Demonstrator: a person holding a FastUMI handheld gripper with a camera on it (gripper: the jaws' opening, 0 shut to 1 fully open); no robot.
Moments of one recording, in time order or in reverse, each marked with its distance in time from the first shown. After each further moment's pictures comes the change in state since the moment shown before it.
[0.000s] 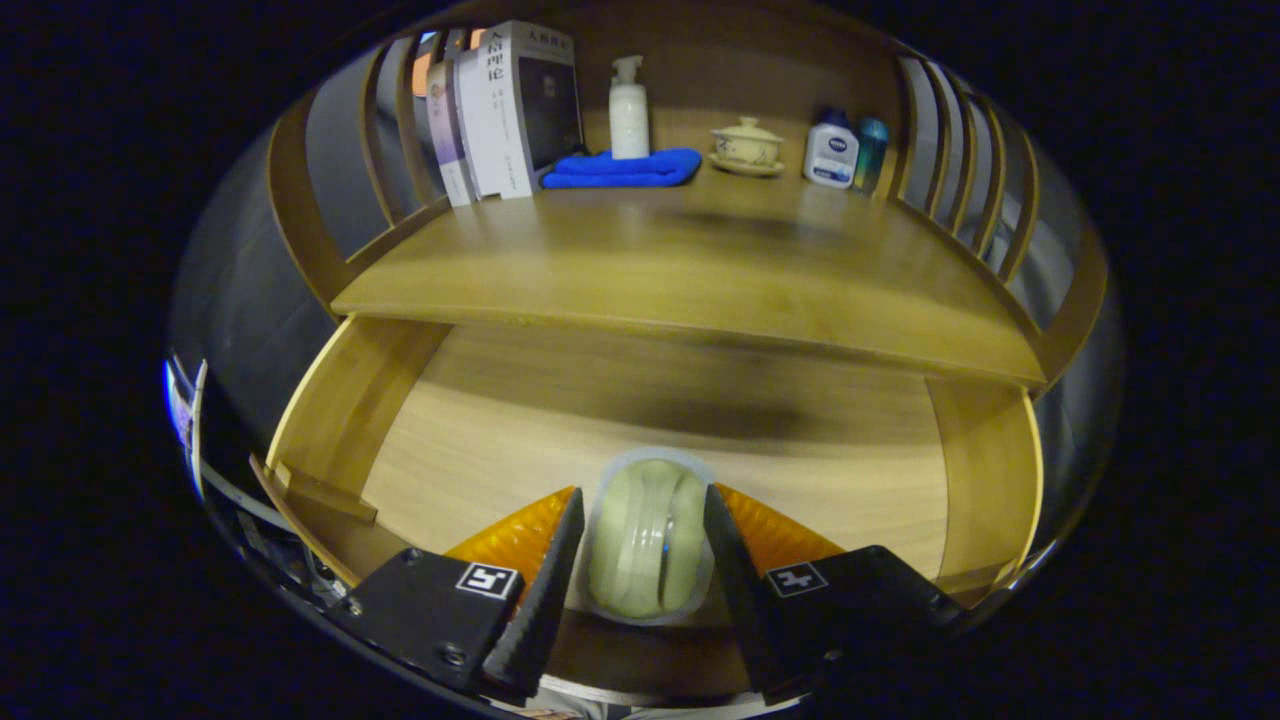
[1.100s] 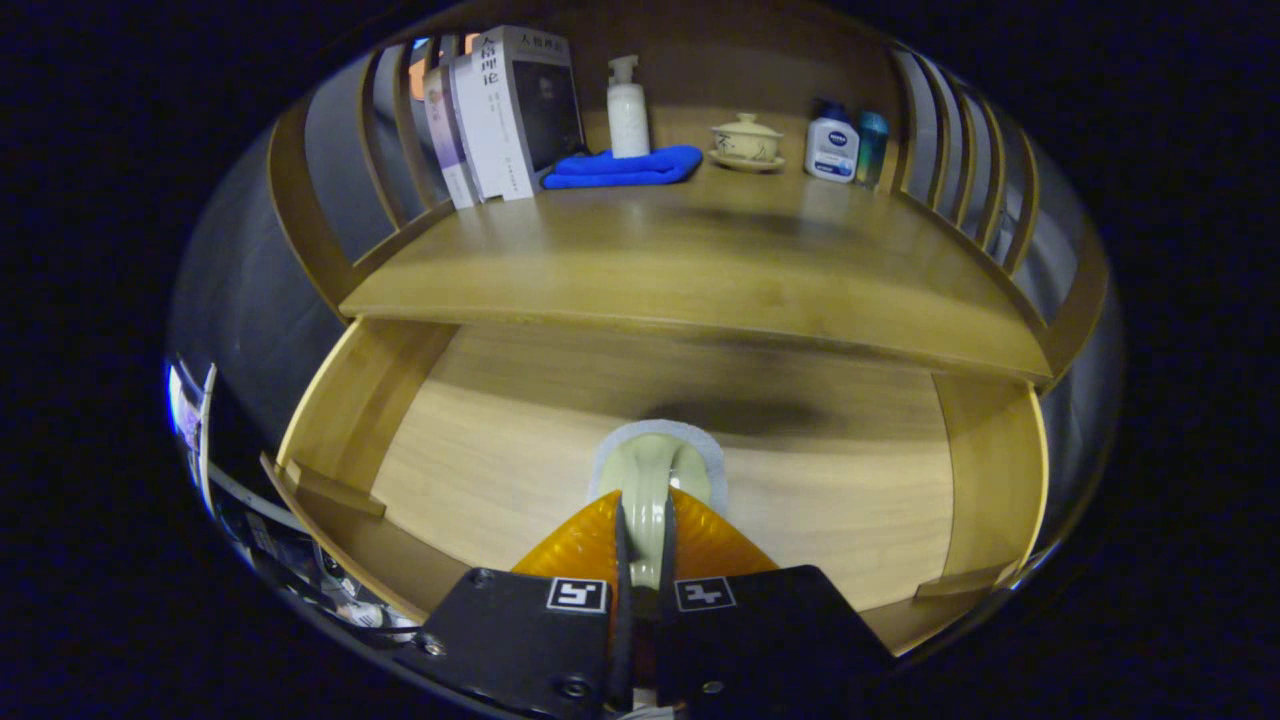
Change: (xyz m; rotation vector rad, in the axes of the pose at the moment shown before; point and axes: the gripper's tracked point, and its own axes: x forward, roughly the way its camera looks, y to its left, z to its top) arm -0.012 -0.008 0.008 -0.001 -0.035 0.032
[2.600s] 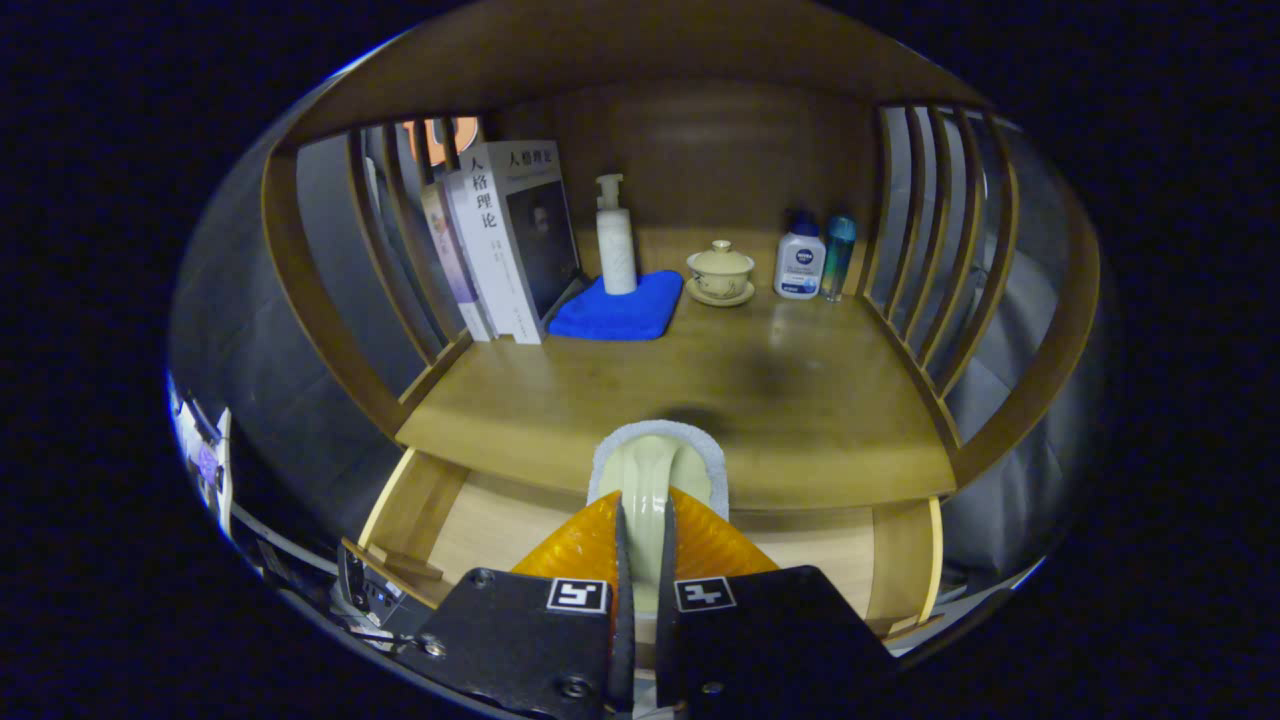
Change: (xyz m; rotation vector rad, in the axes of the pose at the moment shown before) arm -0.075 -0.010 0.111 0.023 -0.180 -0.001
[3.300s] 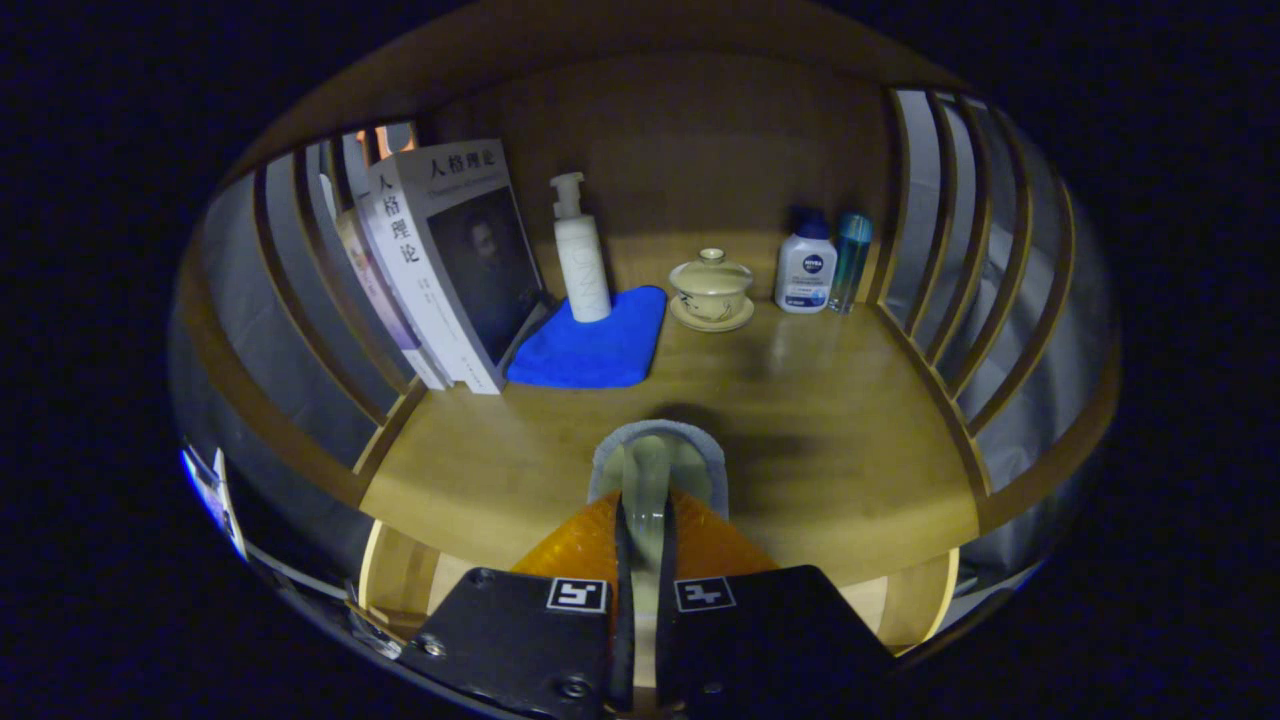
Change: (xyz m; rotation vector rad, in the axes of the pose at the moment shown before) arm 0.070 -0.010 0.050 0.085 0.026 -0.031
